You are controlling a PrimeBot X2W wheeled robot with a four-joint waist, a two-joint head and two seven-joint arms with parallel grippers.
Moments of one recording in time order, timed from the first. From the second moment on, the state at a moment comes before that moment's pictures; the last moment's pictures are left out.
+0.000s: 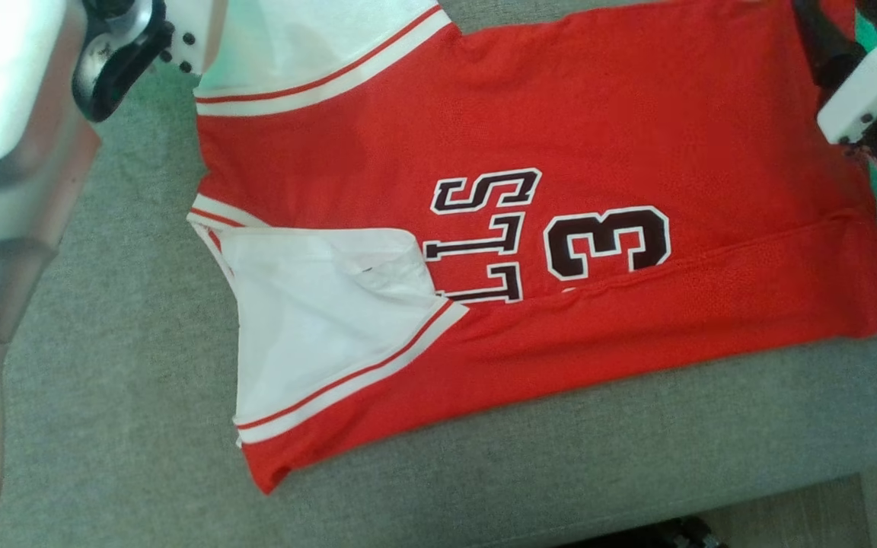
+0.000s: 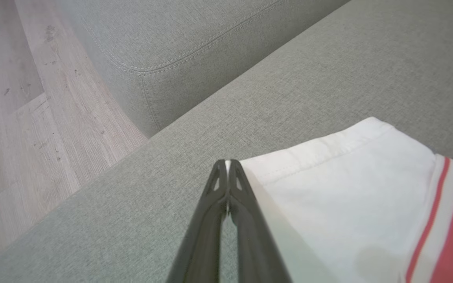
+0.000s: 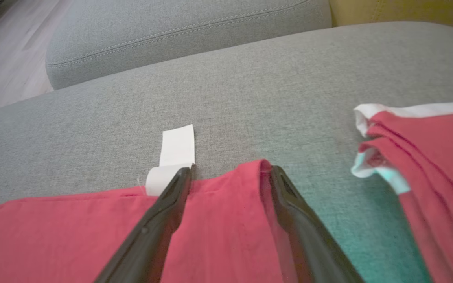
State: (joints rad) left arm -1.27 0.39 -0.76 0.60 -0.58 -0.13 0.56; right arm -0.84 -0.39 0.23 0.57 0.63 0.13 0.30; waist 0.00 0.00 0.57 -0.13
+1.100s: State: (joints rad) left arm -1.35 0.40 -0.84 0.68 -0.53 -0.10 0.20; right arm -0.96 -0.45 0.35 0.75 0.74 0.13 0.09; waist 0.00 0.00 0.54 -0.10
